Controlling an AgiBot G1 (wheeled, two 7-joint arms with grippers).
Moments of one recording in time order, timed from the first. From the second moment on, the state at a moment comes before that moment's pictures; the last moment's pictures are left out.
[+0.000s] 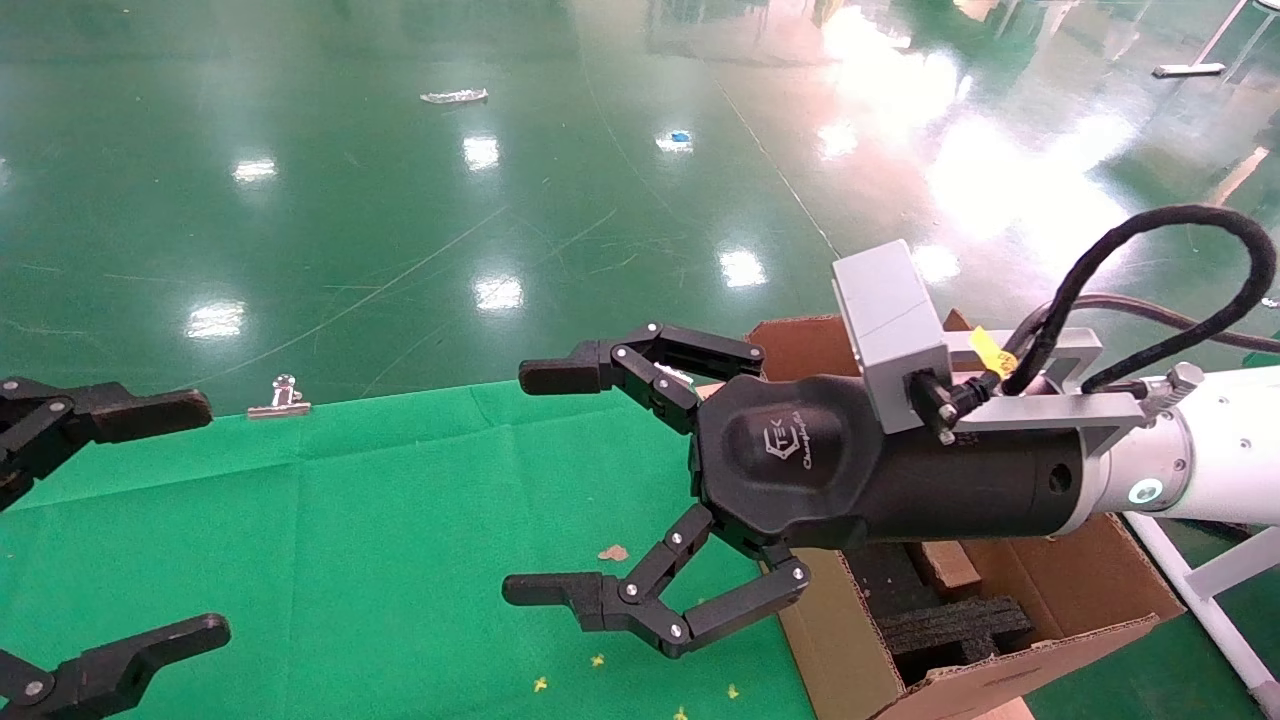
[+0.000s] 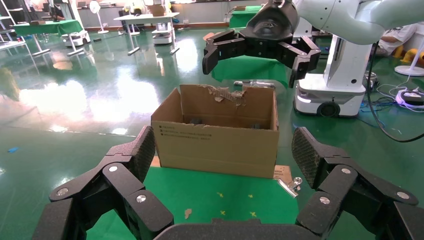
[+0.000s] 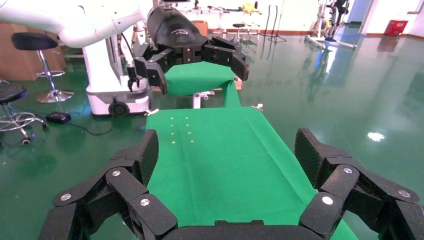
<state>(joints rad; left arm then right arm) -1.08 0.60 0.30 -1.28 0.72 1.49 -0.18 1.06 -0.61 -0.27 1.29 -0.72 -1.50 0.19</state>
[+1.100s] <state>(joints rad) -1.08 0.60 0.30 -1.28 0.72 1.49 -0.18 1.08 -0.61 -0.28 1.28 -0.73 -1.49 0.19</state>
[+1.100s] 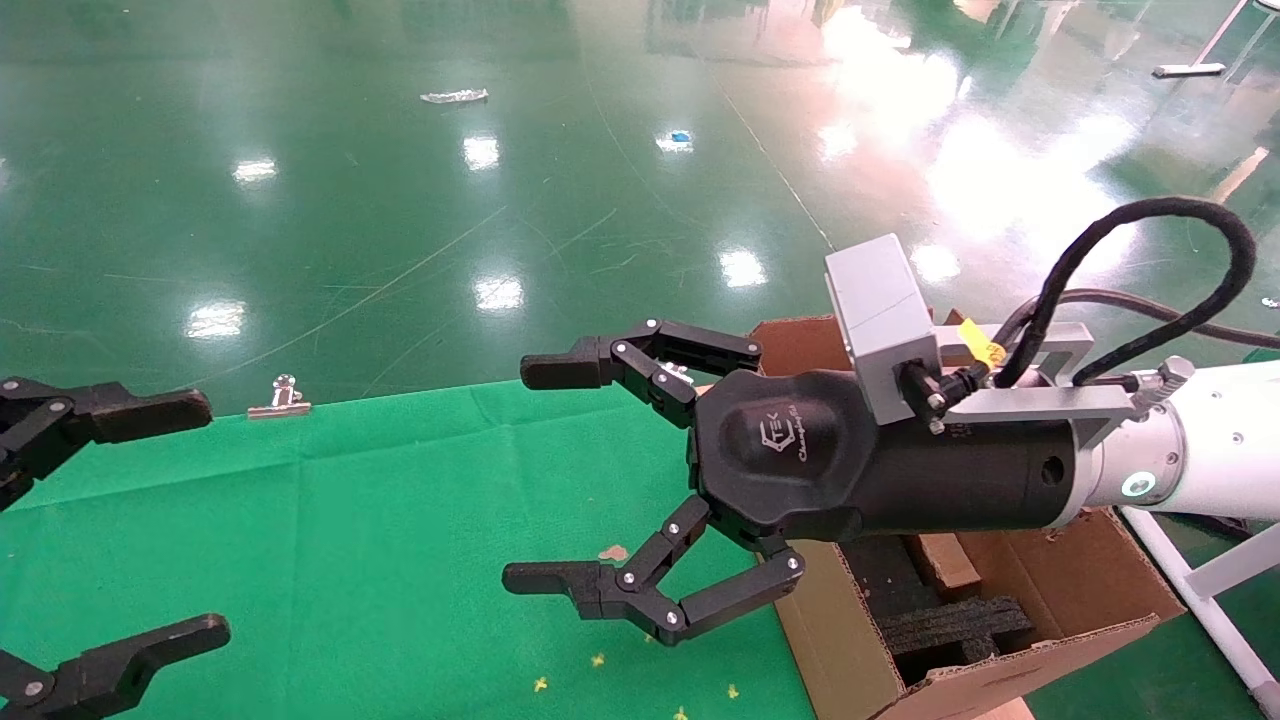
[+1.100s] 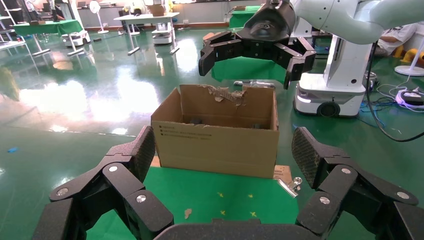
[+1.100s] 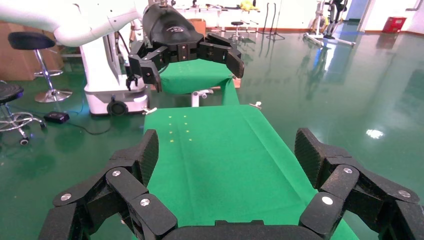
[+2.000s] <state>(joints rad) -1.08 0.60 0.30 -1.28 0.72 1.49 -0.18 1.08 -0.61 -0.29 1.28 -0.73 -1.49 0.19</state>
